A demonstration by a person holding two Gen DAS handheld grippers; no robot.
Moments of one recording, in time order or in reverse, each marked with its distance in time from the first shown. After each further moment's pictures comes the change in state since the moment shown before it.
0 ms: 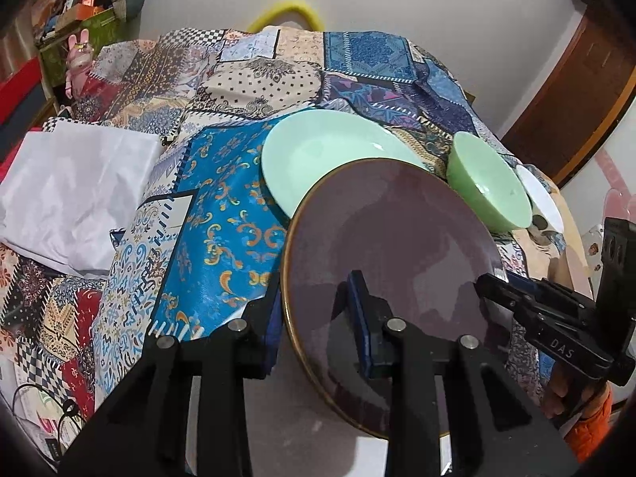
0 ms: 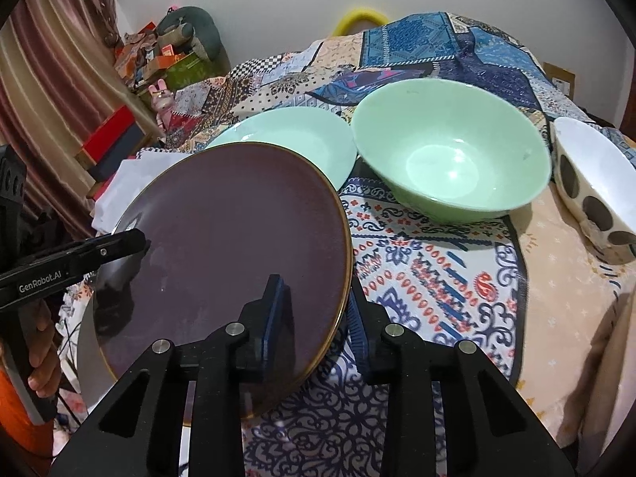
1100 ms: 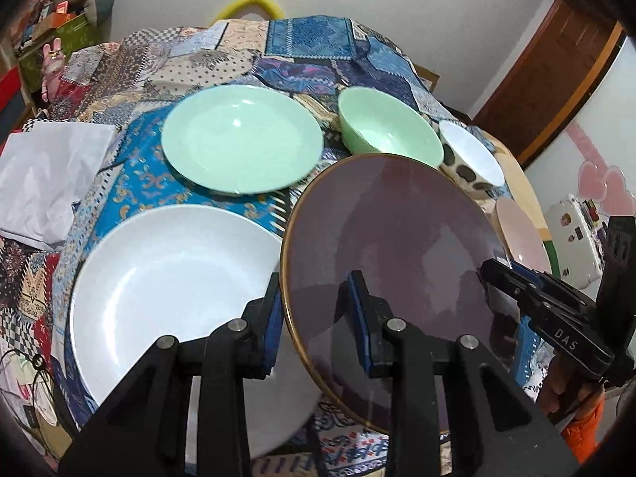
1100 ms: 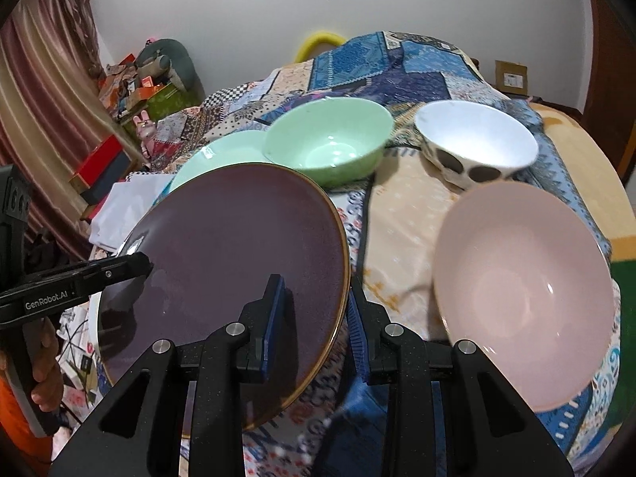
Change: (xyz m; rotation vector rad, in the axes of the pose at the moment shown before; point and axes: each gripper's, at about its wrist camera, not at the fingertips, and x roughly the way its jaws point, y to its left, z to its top) left arm -0.027 -0.106 -0.051 0.052 0.046 -0.066; right arm -0.087 -0.054 -0.051 0.085 -0.069 -0.068
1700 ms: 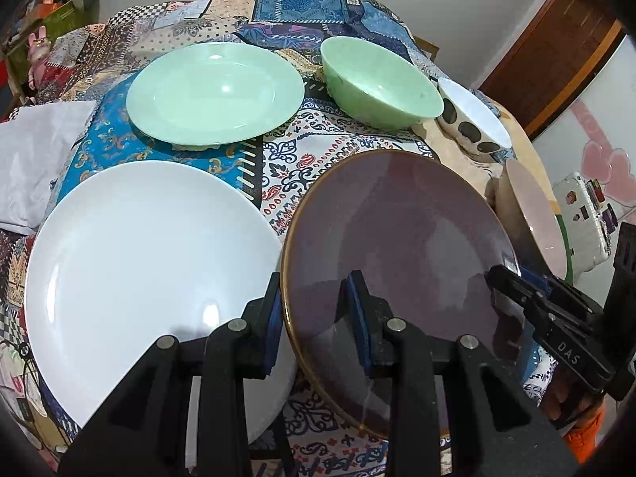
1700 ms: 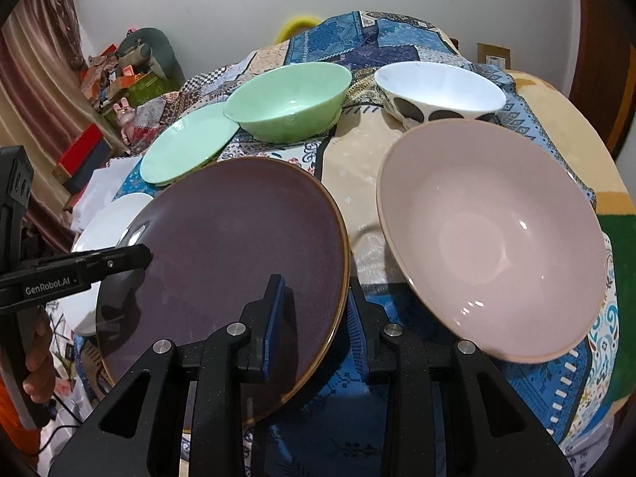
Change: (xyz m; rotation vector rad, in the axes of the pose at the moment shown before) left arm 0.039 -0.015 -0.017 0.012 0.091 0.000; right arm 0.006 -0.021 -0.032 0.028 0.054 -0.055
